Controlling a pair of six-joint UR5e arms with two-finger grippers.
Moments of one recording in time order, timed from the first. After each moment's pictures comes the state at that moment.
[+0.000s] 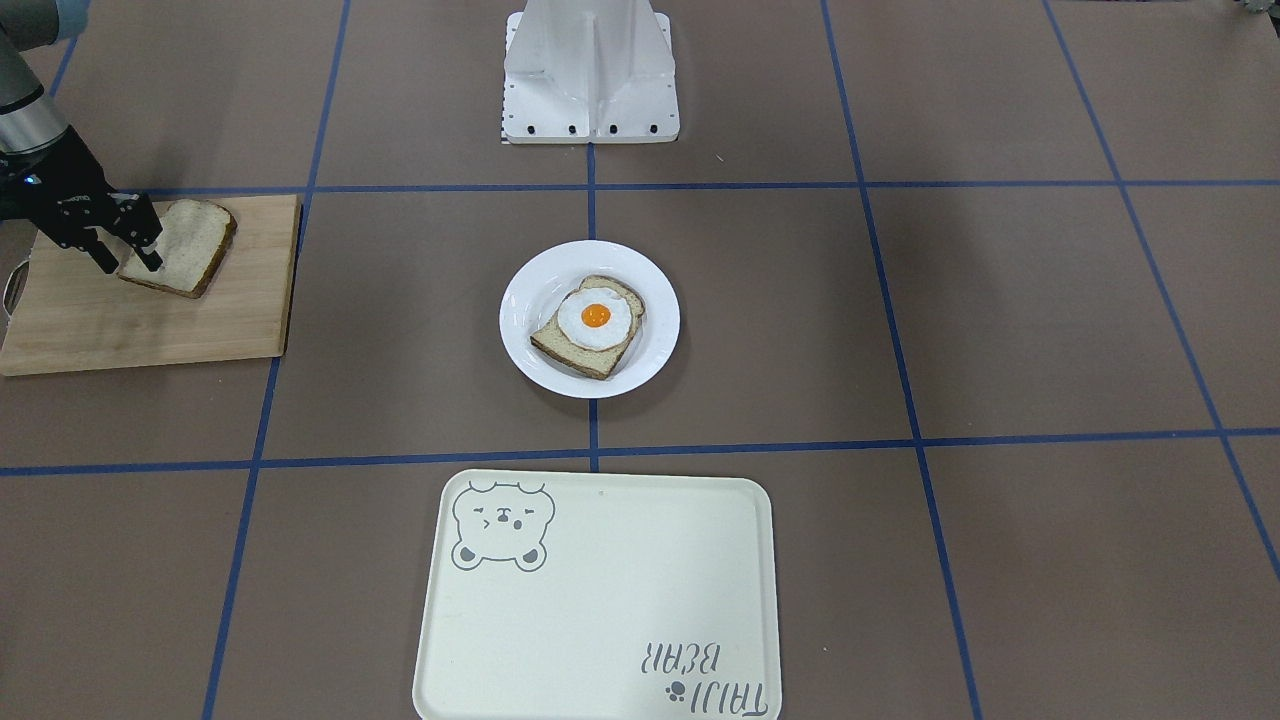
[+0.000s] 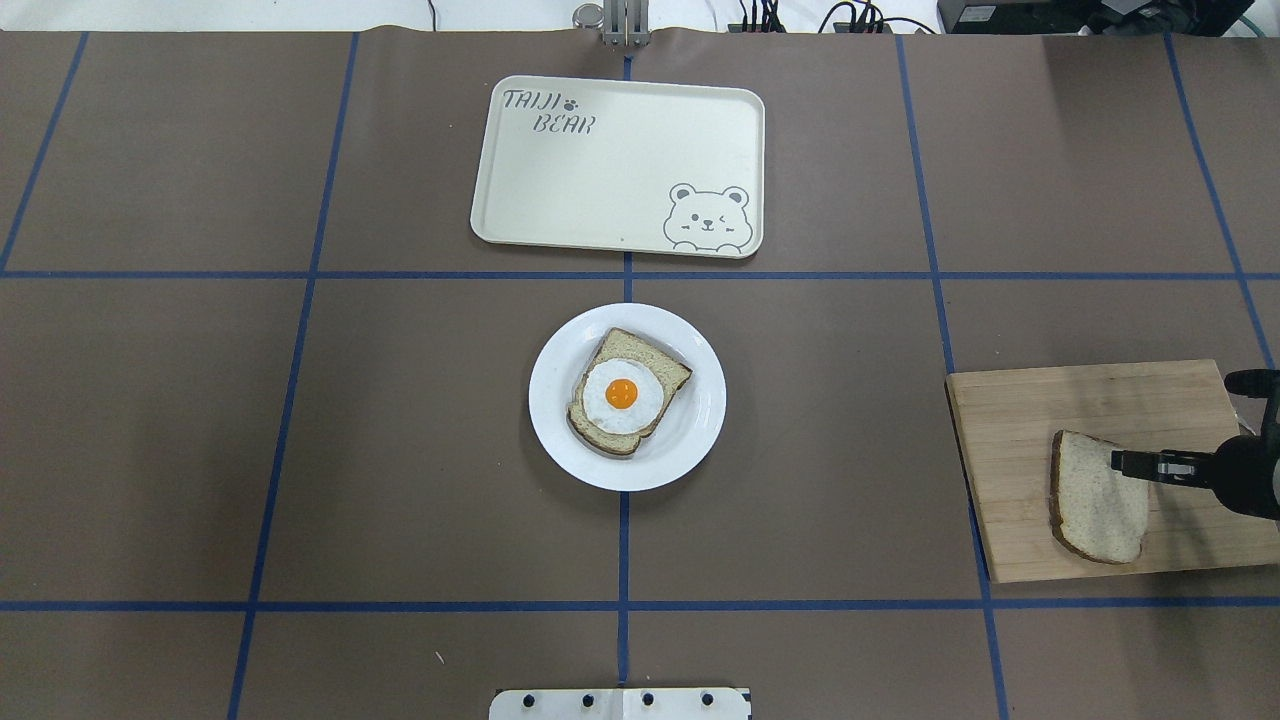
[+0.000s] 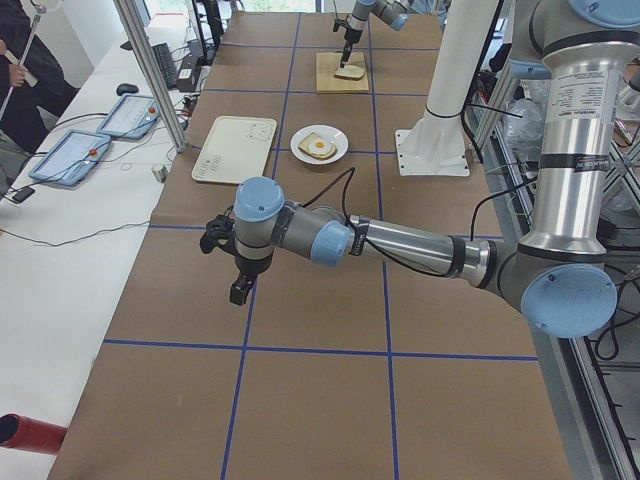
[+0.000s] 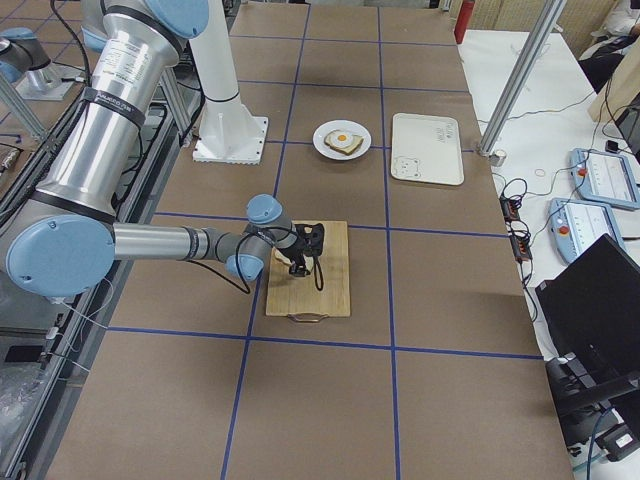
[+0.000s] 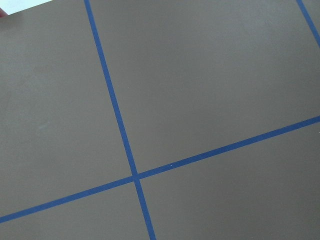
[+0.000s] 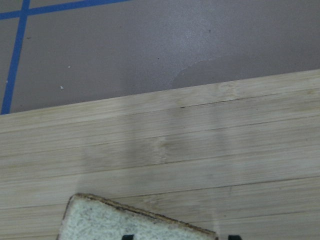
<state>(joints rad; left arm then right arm) -1.51 -1.60 -1.73 -1.75 -2.33 0.01 0.61 -2.00 1.81 -0.48 1.72 1.24</state>
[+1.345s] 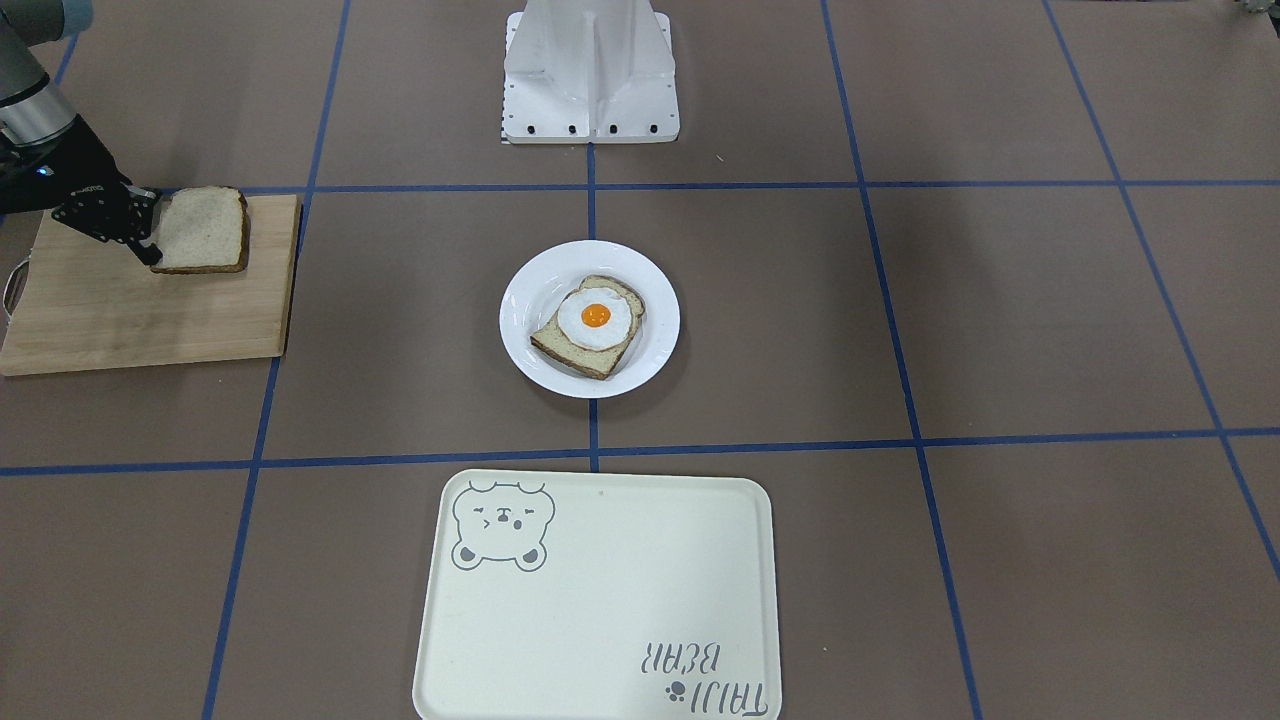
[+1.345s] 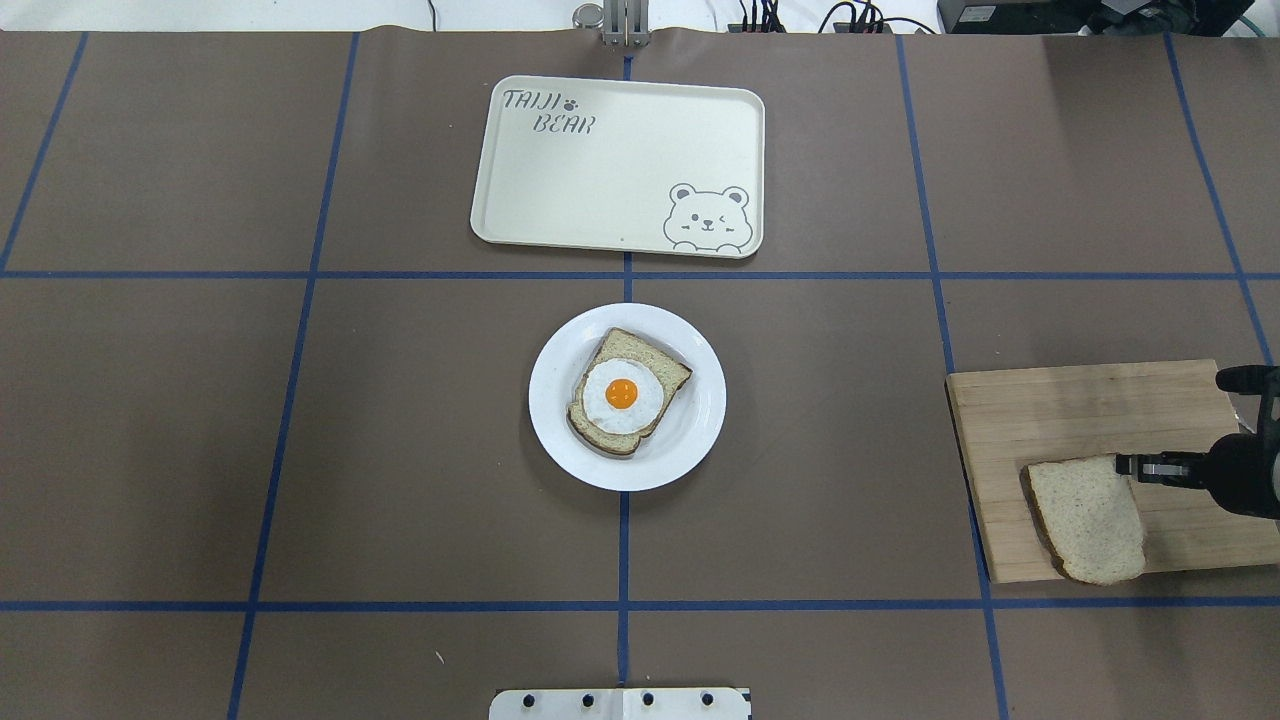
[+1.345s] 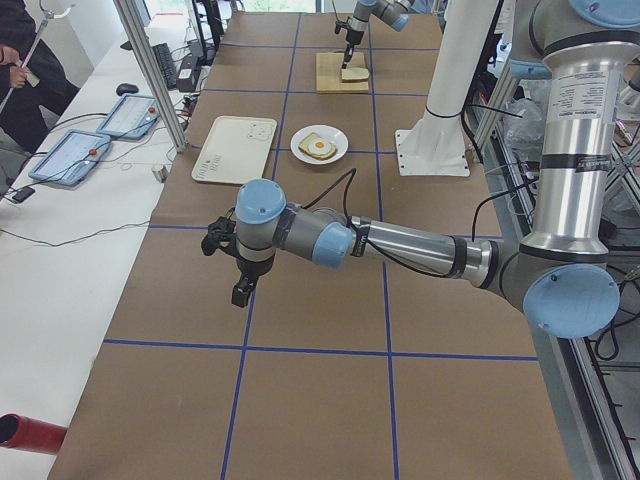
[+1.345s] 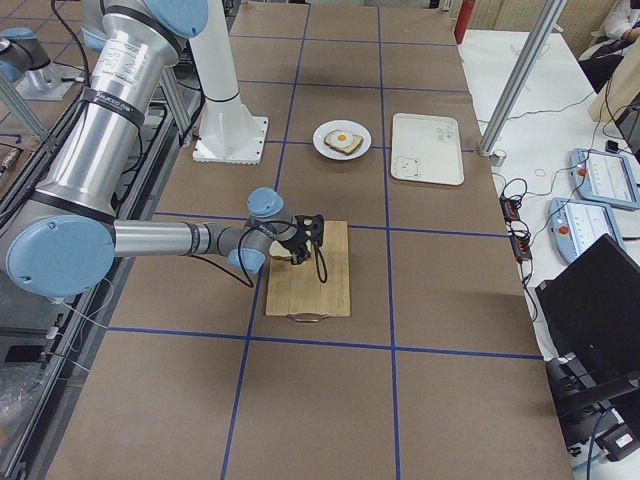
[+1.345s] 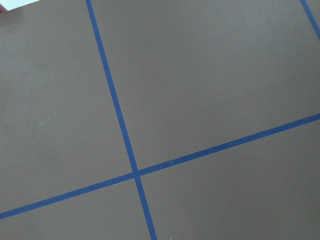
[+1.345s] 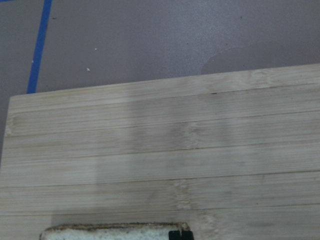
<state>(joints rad) -1.51 -1.59 -1.73 -1.75 -2.33 0.01 0.67 -2.00 1.86 -0.48 1.84 1.20</state>
